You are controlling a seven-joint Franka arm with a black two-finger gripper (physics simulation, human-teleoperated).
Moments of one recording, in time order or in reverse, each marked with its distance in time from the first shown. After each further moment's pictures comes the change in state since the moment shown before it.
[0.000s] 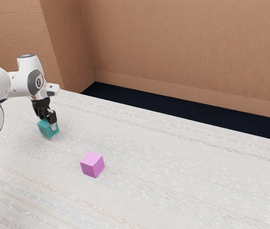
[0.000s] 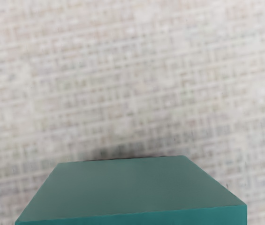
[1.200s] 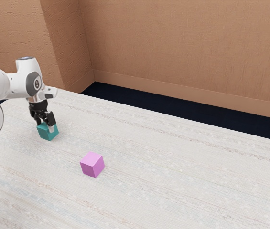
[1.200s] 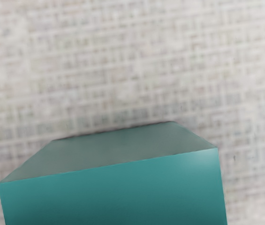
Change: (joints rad) arm 0.012 0.018 0.006 0.003 0.003 -0.043 -0.017
